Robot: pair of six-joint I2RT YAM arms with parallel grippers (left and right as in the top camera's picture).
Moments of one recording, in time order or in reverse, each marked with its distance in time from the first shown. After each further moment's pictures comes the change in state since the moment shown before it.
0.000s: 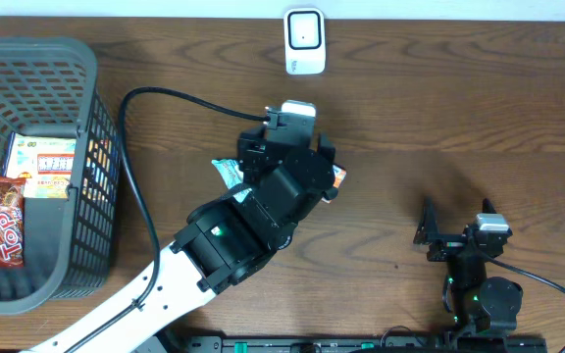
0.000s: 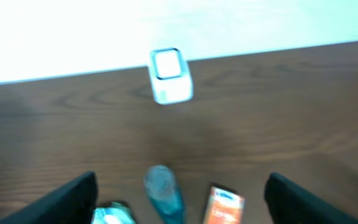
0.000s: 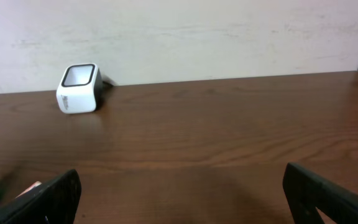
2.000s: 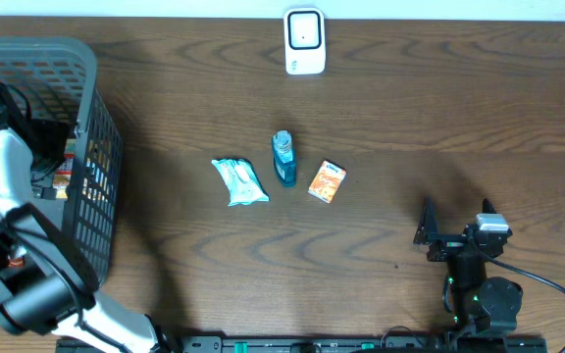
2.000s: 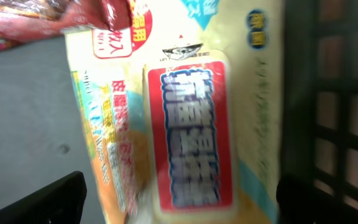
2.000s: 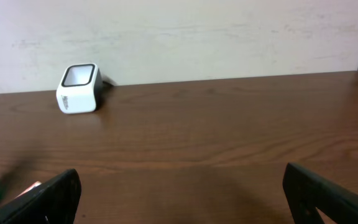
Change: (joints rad) left arm 1.456 0.584 0.176 -0.264 0.589 -0.514; right arm 0.000 0.000 0.000 0.000 0.000 0.000
